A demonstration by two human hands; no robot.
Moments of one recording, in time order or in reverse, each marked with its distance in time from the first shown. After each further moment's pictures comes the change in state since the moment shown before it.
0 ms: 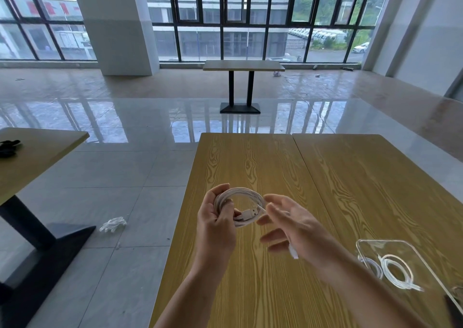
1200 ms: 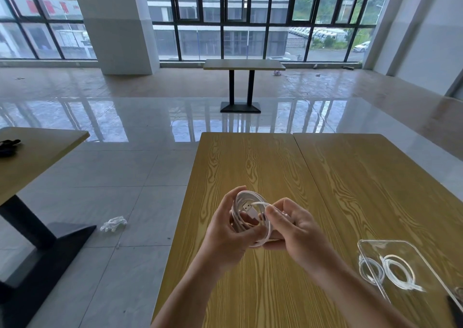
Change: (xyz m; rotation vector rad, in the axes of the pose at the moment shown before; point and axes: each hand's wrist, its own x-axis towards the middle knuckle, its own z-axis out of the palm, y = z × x) left_hand 0.002 -0.006 -0.011 0.113 -0.453 -0.070; right_hand 0.001 0.004 0.013 0.019 0.108 -0.114
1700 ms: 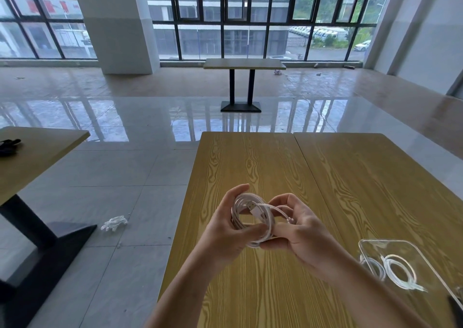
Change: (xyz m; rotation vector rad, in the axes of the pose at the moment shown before) left_hand 0.003 0.003 -0.006 -0.046 -0.051 -0.024; right_hand 0.009 -0.002 -0.009 0.214 -0.042 0.120
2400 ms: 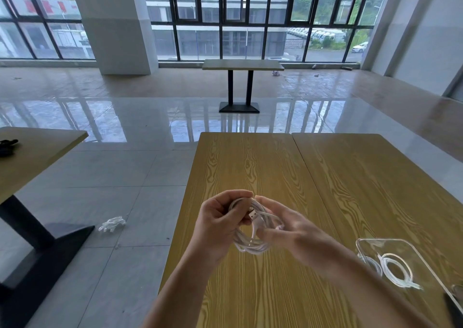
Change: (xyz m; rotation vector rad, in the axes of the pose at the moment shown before) left_hand 0.003 0.012 0.003 -0.234 0.171 0.104; right_hand -0.005 -0.002 -0.004 -0.392 -0.214 0.031
